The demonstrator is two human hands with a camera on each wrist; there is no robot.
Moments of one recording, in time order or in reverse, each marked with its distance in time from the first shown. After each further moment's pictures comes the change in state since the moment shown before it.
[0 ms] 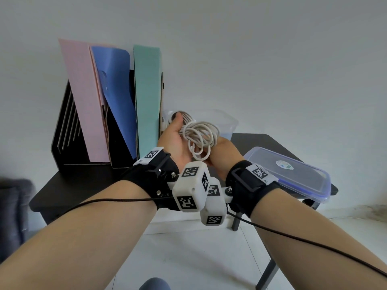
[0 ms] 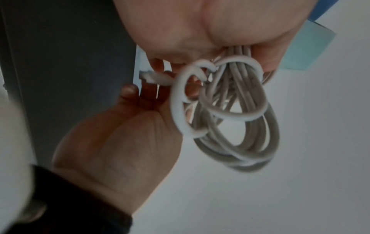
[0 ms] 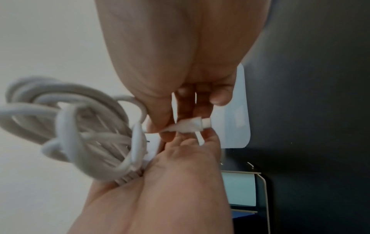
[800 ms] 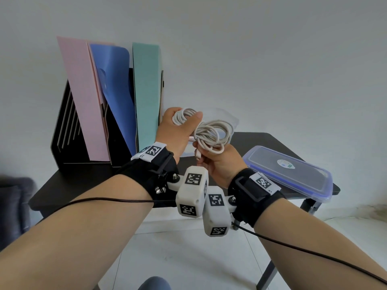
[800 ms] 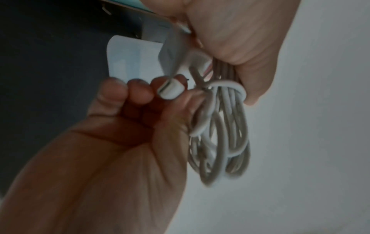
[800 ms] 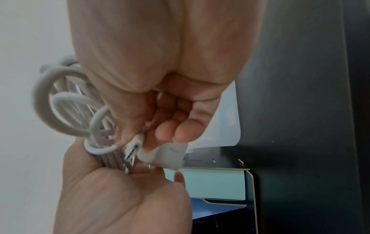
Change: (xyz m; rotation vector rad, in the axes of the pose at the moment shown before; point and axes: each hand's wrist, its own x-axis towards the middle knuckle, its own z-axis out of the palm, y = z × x) left_hand 0.012 0.008 -0.010 0.749 0.175 0.676; right_hand -0.008 0.019 0.000 0.539 -0.141 -0.077
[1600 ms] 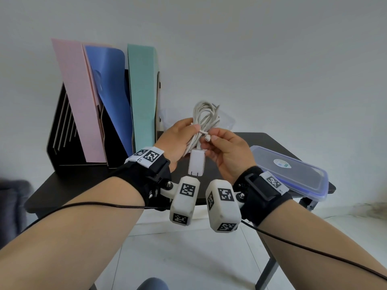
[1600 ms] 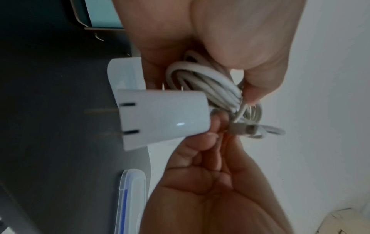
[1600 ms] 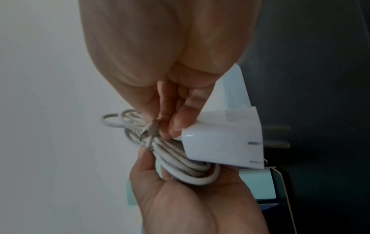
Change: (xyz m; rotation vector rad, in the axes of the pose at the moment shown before) left_hand -0.011 -0.001 0.000 0.045 -0.294 -0.171; right_hand -0.001 -0.016 -0.014 0.072 0.129 -0.121
